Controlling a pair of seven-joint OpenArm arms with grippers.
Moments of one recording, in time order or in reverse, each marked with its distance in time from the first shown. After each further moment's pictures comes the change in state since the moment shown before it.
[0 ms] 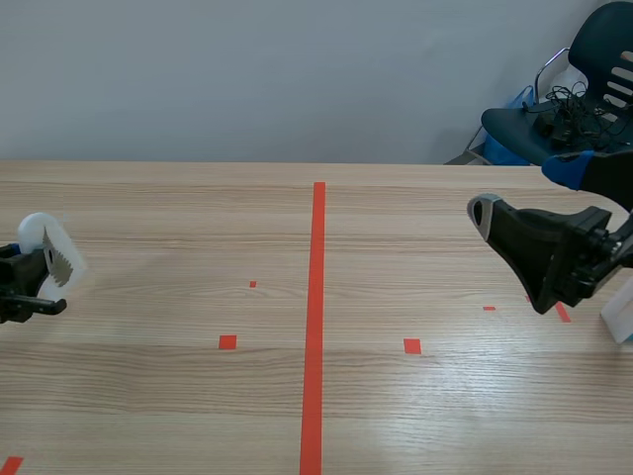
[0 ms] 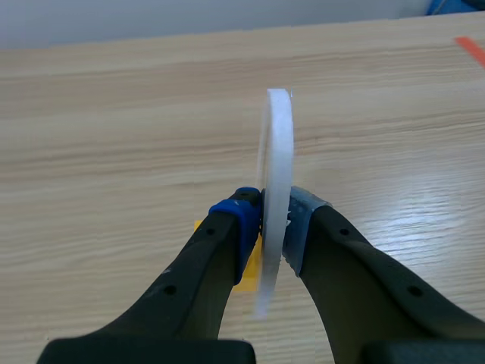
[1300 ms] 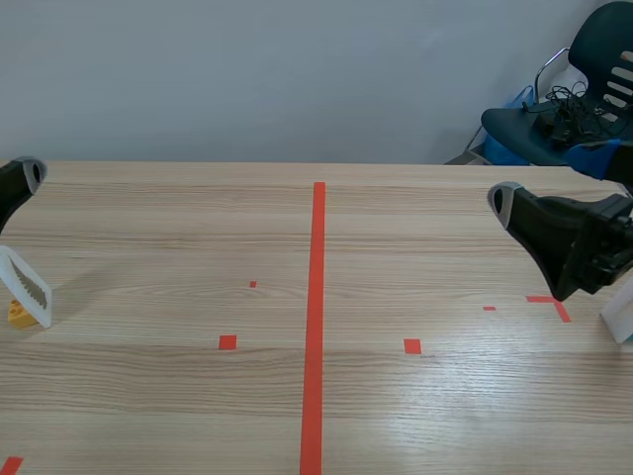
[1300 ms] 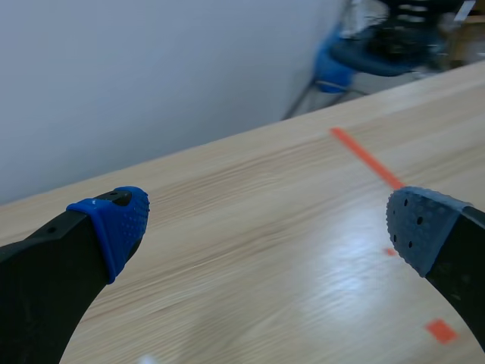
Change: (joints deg) left arm 8.9 -11.5 -10.8 23.6 -9.6 -15.7 8.4; right arm 0.0 0.0 3.8 0.0 0.1 0.0 0.0
